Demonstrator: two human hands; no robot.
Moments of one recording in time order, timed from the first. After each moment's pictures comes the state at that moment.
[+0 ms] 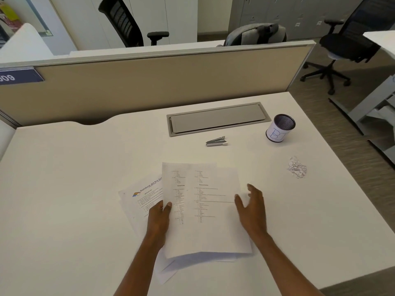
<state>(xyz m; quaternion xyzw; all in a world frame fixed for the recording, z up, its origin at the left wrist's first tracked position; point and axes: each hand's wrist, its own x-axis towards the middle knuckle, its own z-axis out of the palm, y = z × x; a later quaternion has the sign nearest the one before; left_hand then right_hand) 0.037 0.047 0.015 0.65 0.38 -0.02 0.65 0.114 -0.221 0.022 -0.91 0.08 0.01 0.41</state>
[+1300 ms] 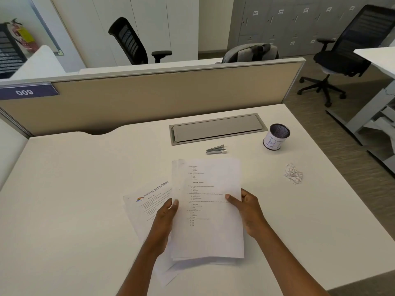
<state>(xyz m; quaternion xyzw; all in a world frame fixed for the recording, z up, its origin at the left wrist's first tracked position) 0.020 0.033 0.069 0.60 0.24 -0.03 0.76 0.115 -0.210 0.079 -0.64 0.13 0.20 0.73</state>
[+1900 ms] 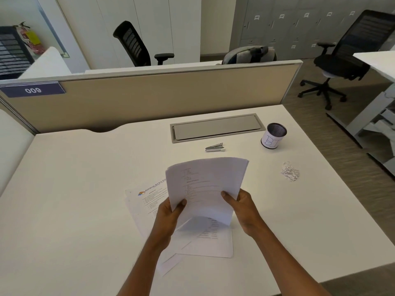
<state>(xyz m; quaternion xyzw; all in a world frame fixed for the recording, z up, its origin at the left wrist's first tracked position) 0.006 0.015 0.076 0.64 0.20 0.02 0.74 0.091 -0.211 0.096 -0.66 0.03 0.20 0.72</state>
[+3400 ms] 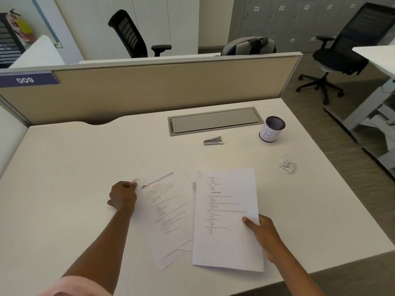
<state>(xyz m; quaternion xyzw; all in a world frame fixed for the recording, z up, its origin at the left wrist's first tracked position) 0.056 0.157 0.008 0.75 0.53 0.10 0.39 0.038 -0.293 0.042 -0.74 0.18 0.23 0.60</state>
